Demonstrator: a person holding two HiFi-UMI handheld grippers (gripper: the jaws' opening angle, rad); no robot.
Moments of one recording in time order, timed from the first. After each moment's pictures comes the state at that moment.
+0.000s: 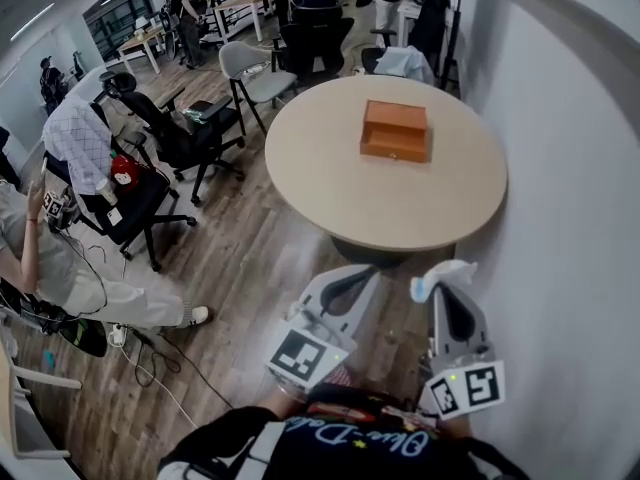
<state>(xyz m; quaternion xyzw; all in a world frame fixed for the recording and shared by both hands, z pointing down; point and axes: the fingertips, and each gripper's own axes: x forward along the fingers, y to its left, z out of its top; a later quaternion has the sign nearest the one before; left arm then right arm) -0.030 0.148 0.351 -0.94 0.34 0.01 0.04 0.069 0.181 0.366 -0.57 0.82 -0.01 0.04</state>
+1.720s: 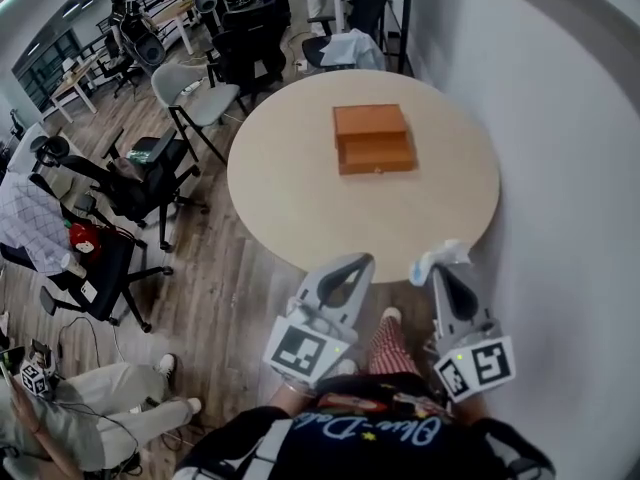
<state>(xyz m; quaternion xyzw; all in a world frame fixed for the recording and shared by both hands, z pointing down) -0.063 -0.040 0.363 -0.96 0.27 0.04 0.01 0.031 0.006 0.374 -0.64 0.77 -0.01 0.00</state>
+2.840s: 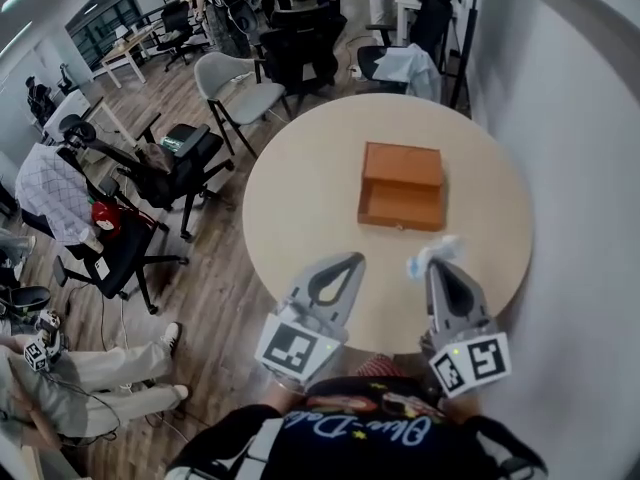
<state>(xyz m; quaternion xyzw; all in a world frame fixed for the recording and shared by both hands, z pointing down) -0.012 -0.212 0.348 -0.93 0.37 -0.01 0.03 0.100 -0.193 0.364 -0.55 0.84 -0.03 0.04</state>
